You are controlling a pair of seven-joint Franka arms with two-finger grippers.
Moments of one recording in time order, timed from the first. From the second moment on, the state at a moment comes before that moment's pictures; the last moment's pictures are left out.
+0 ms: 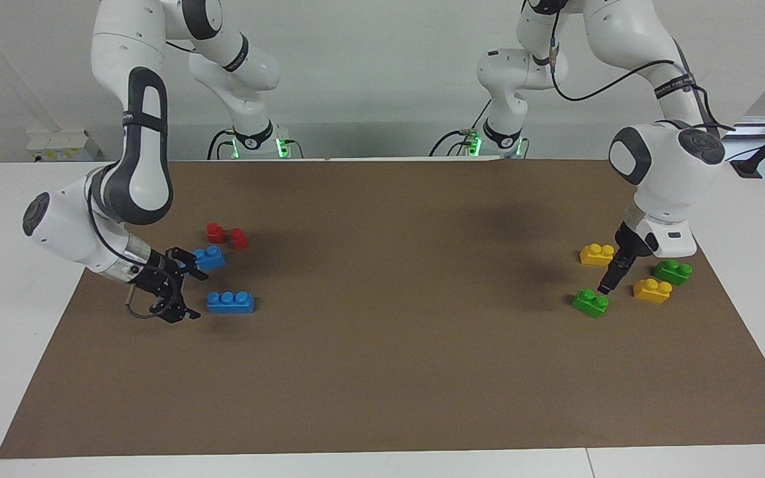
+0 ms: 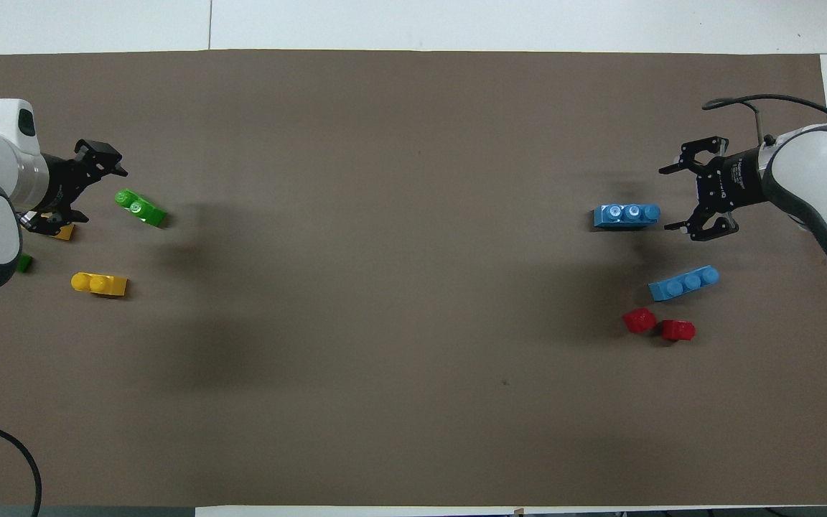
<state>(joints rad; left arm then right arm) -0.10 0.22 0.14 -1.89 -0.09 2.25 -0.70 -0.20 0.40 0.04 -1.78 0.49 2.04 1.15</state>
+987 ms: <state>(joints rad) -0.09 0.41 0.14 -1.80 -0.10 2.33 -0.87 -0.20 0.40 0.04 -1.90 0.57 2.14 1.07</state>
